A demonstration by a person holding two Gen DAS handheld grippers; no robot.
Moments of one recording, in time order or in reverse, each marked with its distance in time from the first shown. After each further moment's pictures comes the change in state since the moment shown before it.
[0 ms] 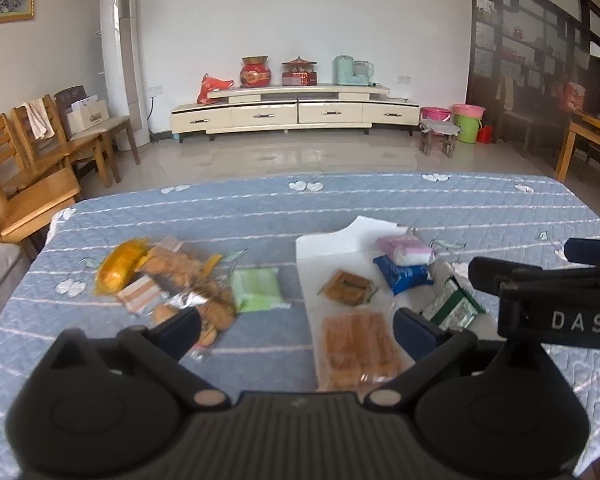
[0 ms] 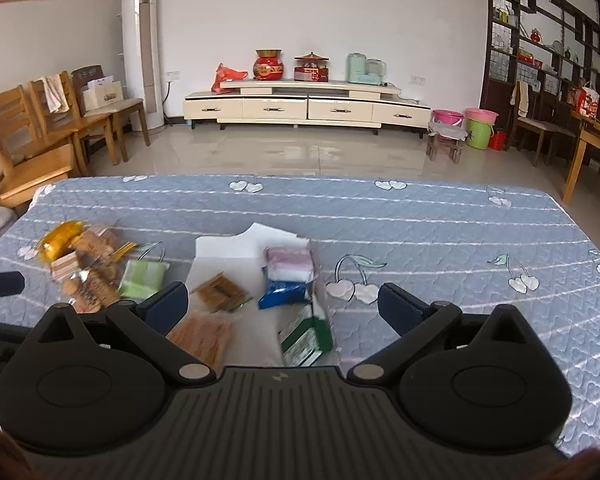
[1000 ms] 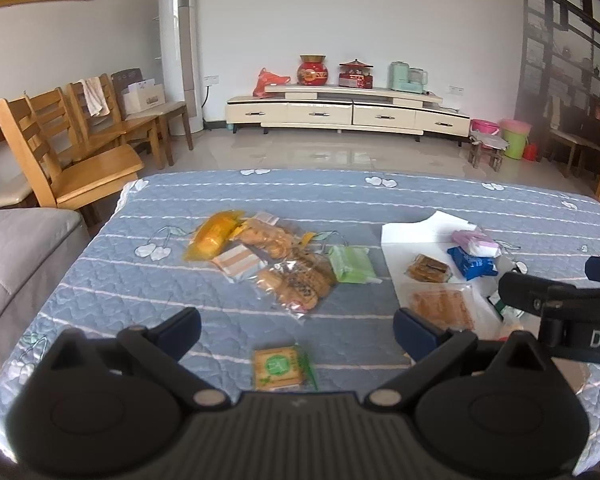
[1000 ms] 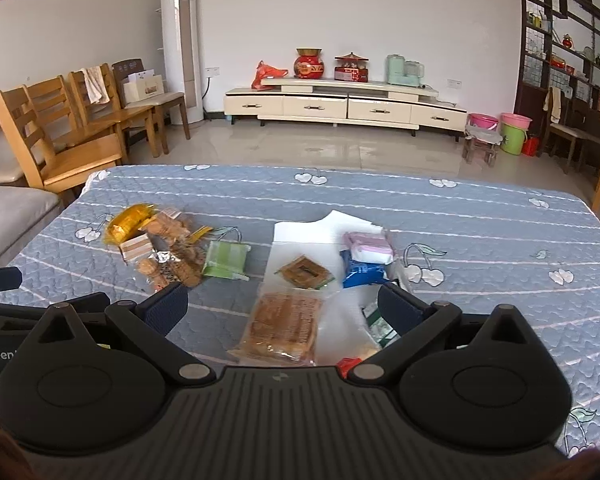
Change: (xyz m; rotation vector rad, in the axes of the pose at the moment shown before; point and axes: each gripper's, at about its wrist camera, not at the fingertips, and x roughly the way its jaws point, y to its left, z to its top) left arm -0.032 0.071 -0.030 -0.098 -0.005 0.119; right arm -0.028 0.070 -0.021 -0.041 0.006 0.106
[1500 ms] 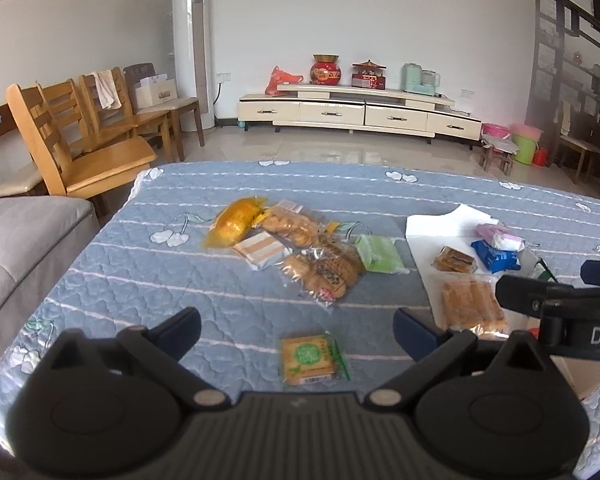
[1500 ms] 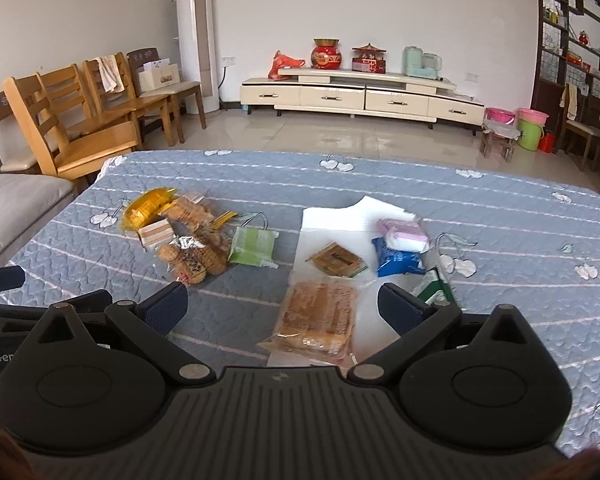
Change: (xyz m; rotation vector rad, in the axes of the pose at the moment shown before) left arm 0.012 0.025 -0.018 -0.026 -0.002 0.016; right arm 0.025 0.015 -0.007 -0.015 0.029 0.051
